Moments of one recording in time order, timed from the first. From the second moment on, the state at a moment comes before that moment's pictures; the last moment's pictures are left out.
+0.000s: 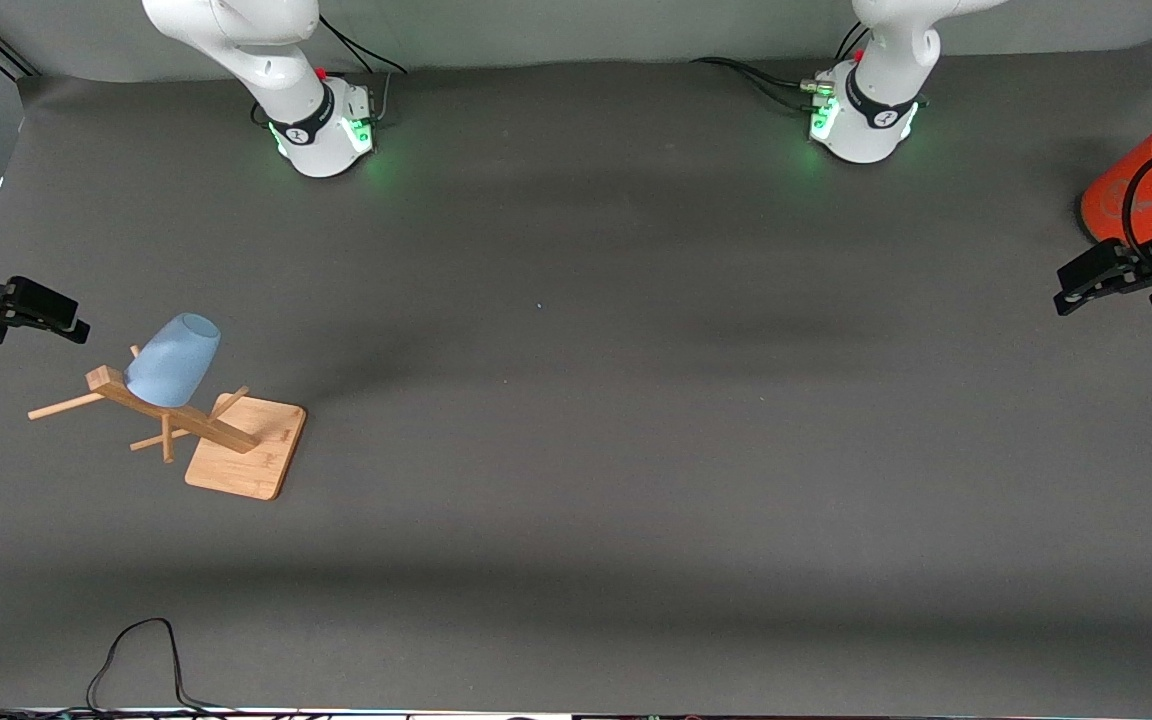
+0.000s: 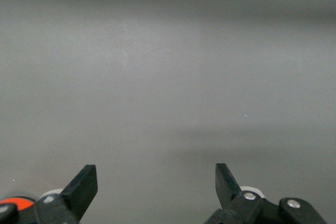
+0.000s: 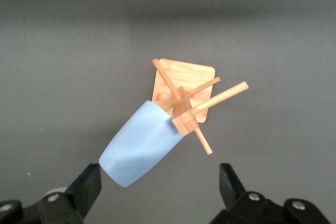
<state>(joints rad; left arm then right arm) 0.22 0.00 -0.22 -1.60 -0.01 1.66 0.00 -0.08 0.08 0.01 -1.52 0.02 1.62 -0.03</state>
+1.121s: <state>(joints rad) 0.22 0.00 -0.21 -1.60 -0.01 1.66 0.00 -0.08 0.08 0.01 -1.52 0.02 1.62 0.10</state>
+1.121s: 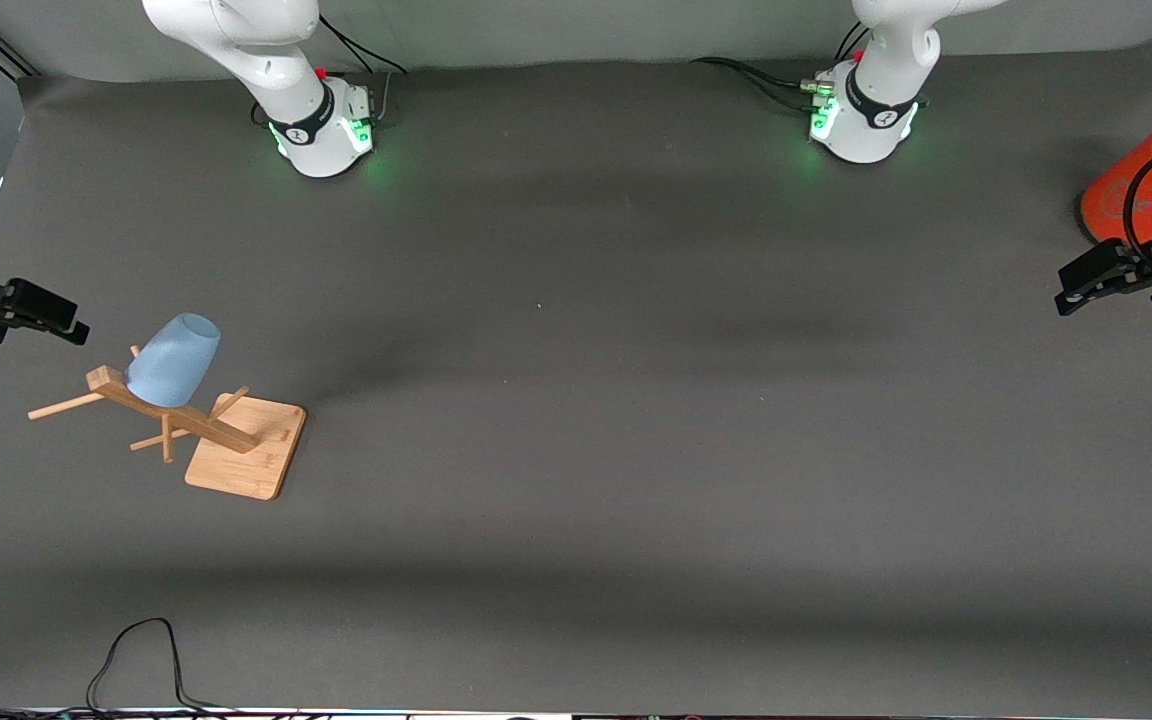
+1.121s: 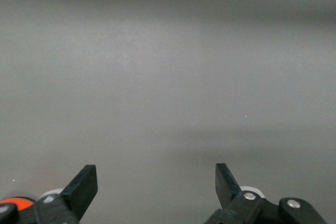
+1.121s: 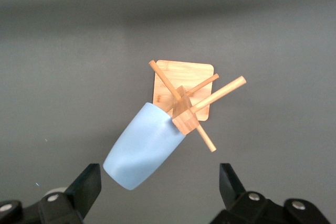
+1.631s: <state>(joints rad) 0.22 0.00 -0.22 -1.60 -0.01 1.66 0.00 -0.03 0.08 0.02 -1.52 0.05 1.60 0.50</state>
